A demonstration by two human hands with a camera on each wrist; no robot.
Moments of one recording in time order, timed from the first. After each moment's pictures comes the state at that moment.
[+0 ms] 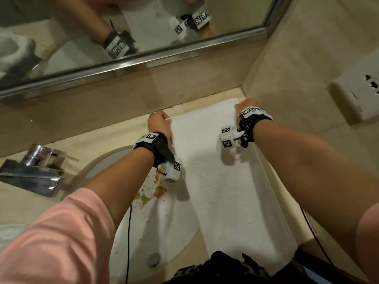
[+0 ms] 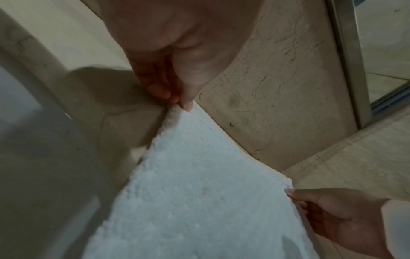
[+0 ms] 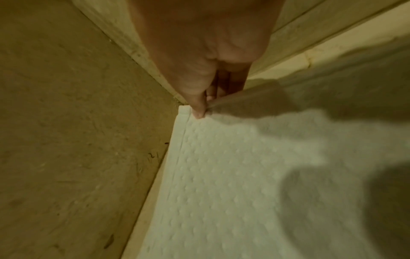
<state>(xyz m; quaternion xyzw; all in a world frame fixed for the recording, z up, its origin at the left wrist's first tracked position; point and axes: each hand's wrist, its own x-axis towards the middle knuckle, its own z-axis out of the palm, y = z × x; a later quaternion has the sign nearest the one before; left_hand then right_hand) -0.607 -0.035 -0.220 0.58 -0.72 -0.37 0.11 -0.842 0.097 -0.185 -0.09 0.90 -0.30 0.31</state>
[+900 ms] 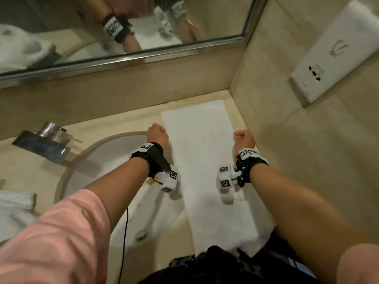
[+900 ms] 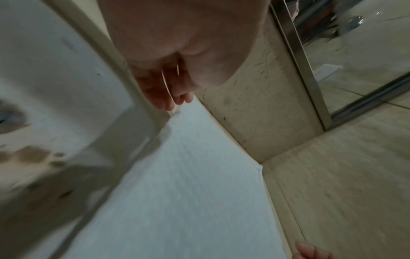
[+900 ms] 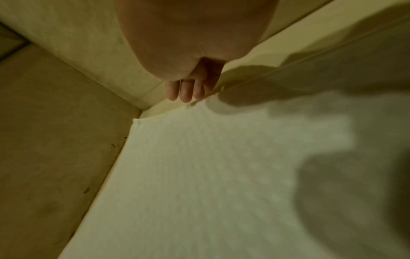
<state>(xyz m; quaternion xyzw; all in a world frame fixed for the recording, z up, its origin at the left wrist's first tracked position) -0.567 0.052 -0.193 0.60 -0.68 -0.40 0.11 -0.773 0.227 -0.213 -0.10 0.88 -0.41 0.20</state>
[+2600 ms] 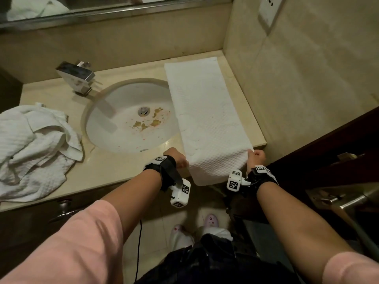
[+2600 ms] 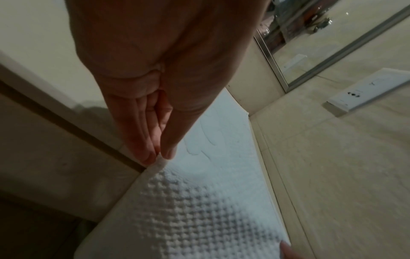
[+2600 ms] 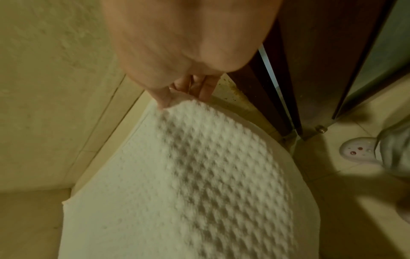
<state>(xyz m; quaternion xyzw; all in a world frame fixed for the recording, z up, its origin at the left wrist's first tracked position) -0.427 0.357 -0.191 0.58 -0.64 -0.48 -0.16 -0.636 0.520 -0.231 0.08 0.83 -0.51 0.22</state>
